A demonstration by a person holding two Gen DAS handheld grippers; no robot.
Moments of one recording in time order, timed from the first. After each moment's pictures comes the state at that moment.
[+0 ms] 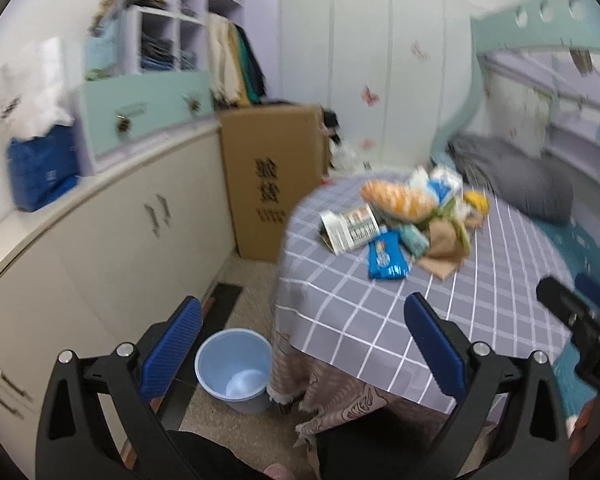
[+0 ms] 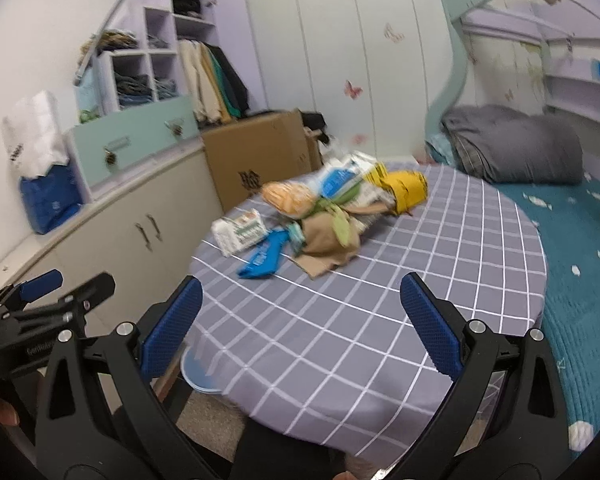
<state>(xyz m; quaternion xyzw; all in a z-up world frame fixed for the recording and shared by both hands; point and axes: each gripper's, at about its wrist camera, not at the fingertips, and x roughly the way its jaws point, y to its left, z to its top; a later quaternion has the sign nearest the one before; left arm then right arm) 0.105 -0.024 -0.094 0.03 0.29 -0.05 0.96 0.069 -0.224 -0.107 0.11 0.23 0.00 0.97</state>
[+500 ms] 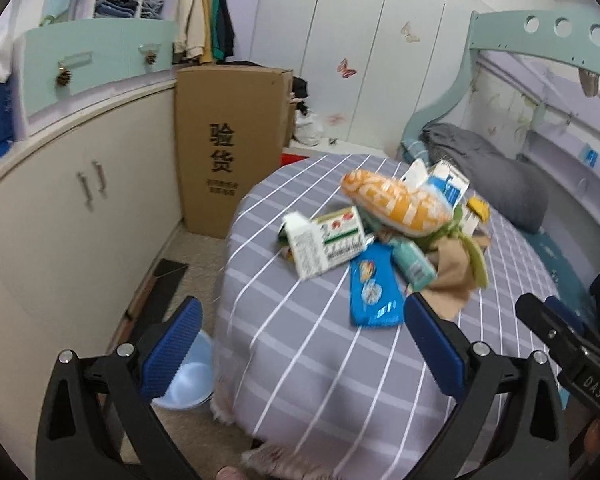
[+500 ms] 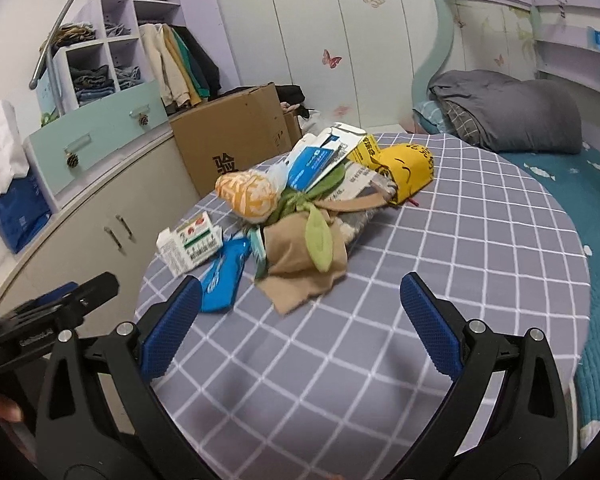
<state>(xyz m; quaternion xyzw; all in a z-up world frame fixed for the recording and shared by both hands) 0.231 -0.034 -0.125 -0.04 0.34 -0.13 0.93 0.169 -0.247 -0.129 0.14 0.27 -0.03 0.95</state>
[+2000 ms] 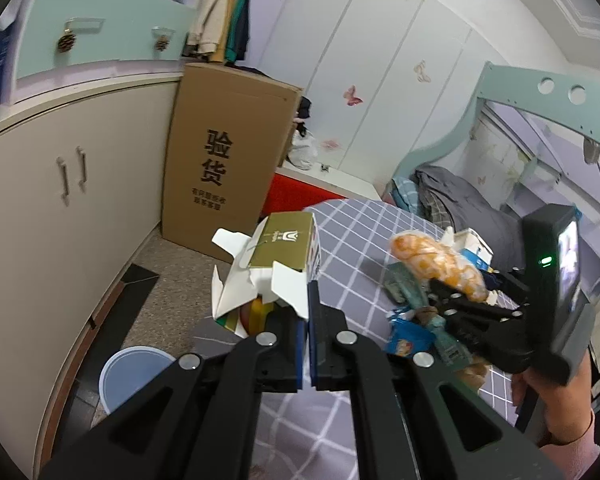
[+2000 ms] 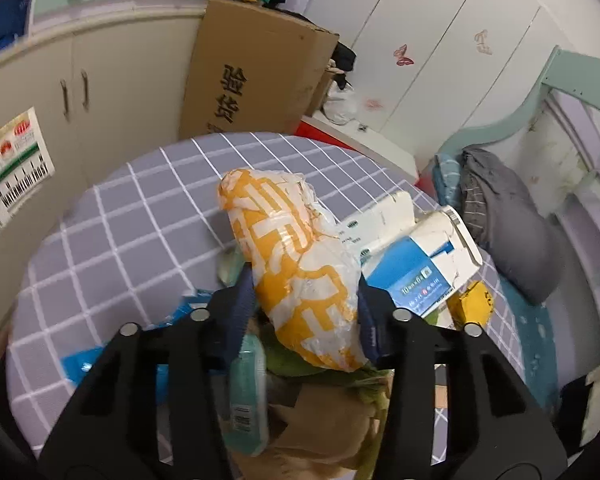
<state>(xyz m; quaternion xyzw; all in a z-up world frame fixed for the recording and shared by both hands) 0.307 0.030 -0.125 -0.13 0.31 -0.15 0.93 0.347 -0.172 -0.135 -0.17 0.36 -0.02 0.92</state>
